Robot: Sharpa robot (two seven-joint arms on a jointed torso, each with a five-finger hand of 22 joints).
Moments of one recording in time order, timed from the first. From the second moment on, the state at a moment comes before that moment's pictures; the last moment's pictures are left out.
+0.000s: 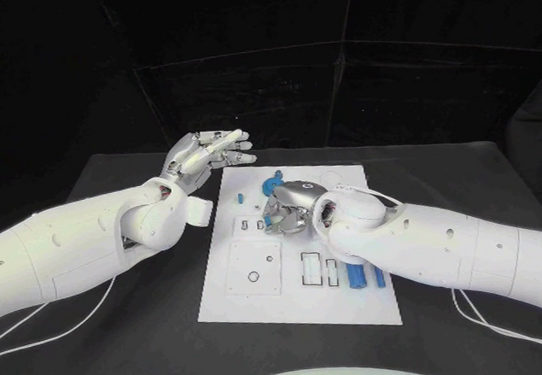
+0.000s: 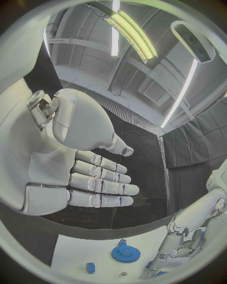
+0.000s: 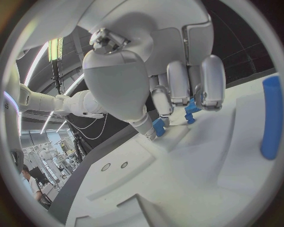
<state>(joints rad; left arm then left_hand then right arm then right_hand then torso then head) 1.22 -0.82 -0.12 1.40 0.00 -0.13 0.60 1.19 0.15 0.04 -0.09 0.05 0.94 0.23 0.12 0.07 1.02 0.18 0.15 0.07 1.12 0.13 0.18 0.16 0.17 0.85 0.25 0.26 0.09 1.08 -0.46 0.00 1.36 -1.58 -0.21 -0.24 1.26 -0.04 0.14 0.02 0.13 0.98 0.16 0.07 0.07 1.38 0.07 1.24 1.29 1.47 -0.01 1.50 1.31 0.05 1.46 0.10 1.50 1.31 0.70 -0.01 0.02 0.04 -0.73</state>
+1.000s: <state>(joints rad) 1.22 -0.84 -0.12 1.38 -0.11 -0.16 0.47 1.15 0.12 0.02 -0.10 0.06 1.08 0.12 0.15 0.08 1.35 0.04 0.27 0.15 1.47 -0.04 1.09 0.97 0.18 1.34 0.07 0.56 0.23 1.15 -0.71 0.00 1.57 -1.52 -0.43 -0.04 1.35 -0.03 0.00 0.06 0.18 0.87 0.18 0.09 0.07 1.32 0.09 1.18 1.22 1.47 0.01 1.44 1.31 0.05 1.40 0.12 1.47 1.31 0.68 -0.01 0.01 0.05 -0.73</state>
